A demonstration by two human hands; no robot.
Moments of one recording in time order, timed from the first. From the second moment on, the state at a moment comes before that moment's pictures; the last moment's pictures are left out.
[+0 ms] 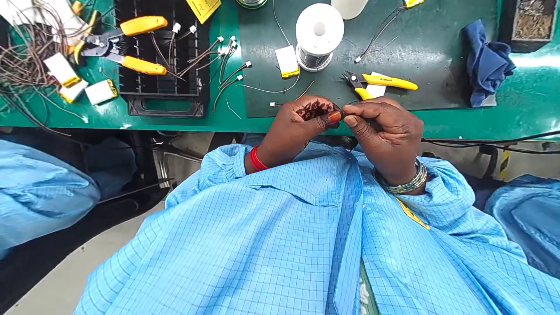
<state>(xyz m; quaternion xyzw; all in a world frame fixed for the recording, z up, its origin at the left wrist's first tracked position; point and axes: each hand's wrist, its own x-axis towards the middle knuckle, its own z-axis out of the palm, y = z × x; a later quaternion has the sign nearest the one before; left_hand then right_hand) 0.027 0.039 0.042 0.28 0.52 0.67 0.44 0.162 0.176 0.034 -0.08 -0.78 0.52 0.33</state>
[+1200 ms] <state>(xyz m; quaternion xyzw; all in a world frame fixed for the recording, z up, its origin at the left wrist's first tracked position) 0.019 0.038 0.042 0.29 0.46 0.64 0.54 0.174 0.176 0.028 -0.09 -0.70 0.65 0.28</state>
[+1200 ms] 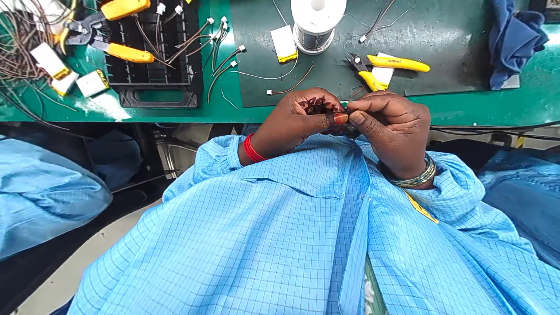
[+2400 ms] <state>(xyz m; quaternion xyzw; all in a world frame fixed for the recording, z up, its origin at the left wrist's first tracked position) 0.029 0.042 0.036 0.39 0.55 0.62 0.39 0.175 0.175 0.023 -0.10 -0.70 0.65 0.28</state>
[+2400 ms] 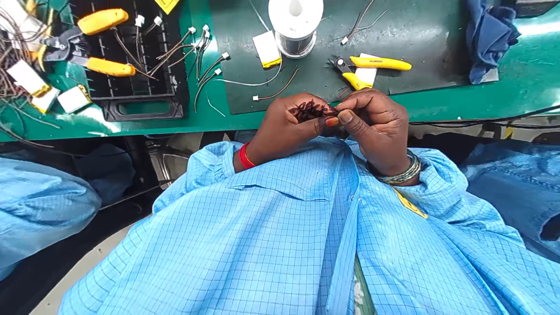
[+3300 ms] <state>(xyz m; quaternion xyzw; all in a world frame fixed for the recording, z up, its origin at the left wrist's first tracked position) 0.039 0.070 0.026 0.30 0.57 0.60 0.47 0.188 0.188 0.026 -0.14 -0.80 0.47 0.33</state>
